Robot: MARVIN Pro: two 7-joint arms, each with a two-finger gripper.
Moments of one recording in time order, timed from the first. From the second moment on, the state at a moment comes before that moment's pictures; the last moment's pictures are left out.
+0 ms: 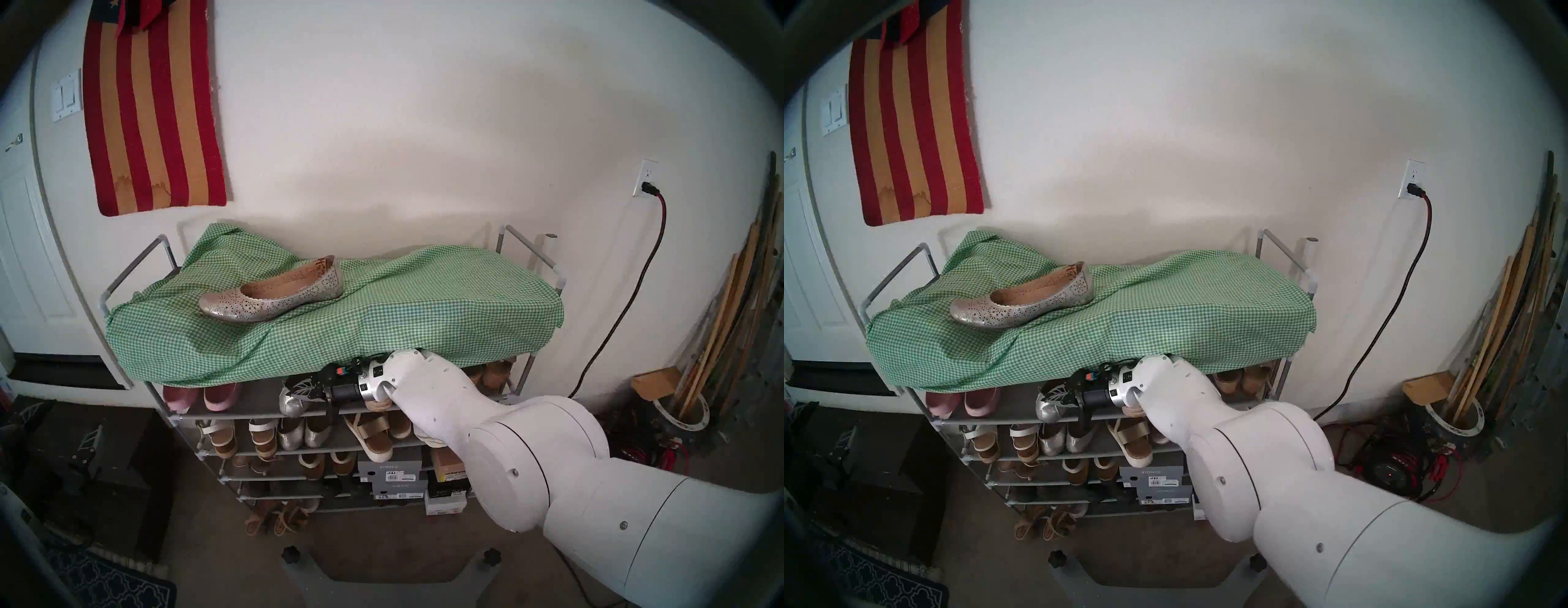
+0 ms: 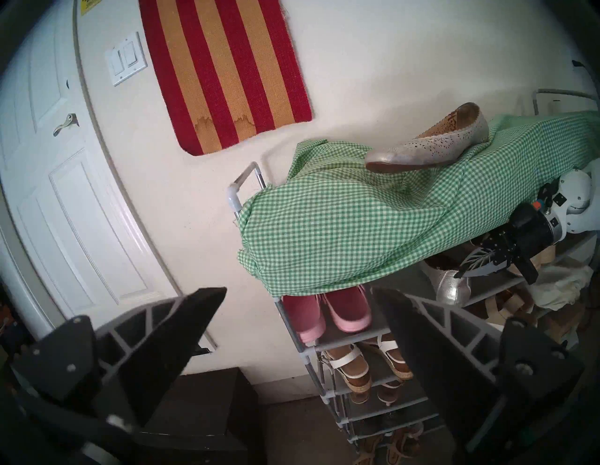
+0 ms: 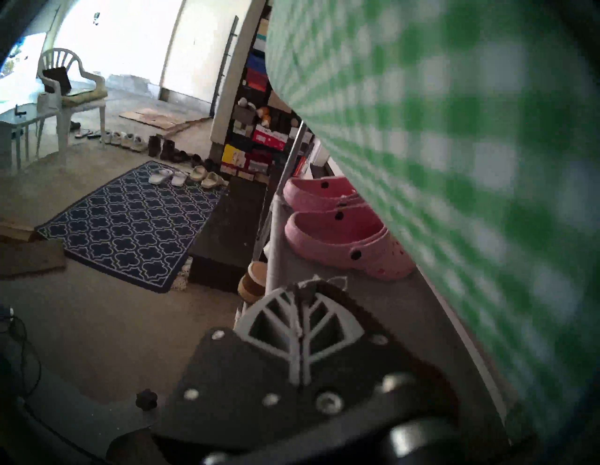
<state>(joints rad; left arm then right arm) 2.25 -1.80 -2.77 -2.44 -0.24 0.20 -0.90 -0.66 -1.85 1.33 -0.18 -0.51 -0.70 0.96</state>
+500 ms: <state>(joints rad) 2.24 -1.79 -2.77 -2.44 -0.24 0.19 -0.91 -0.67 -1.85 1.38 -0.18 -0.47 -0.79 1.04</state>
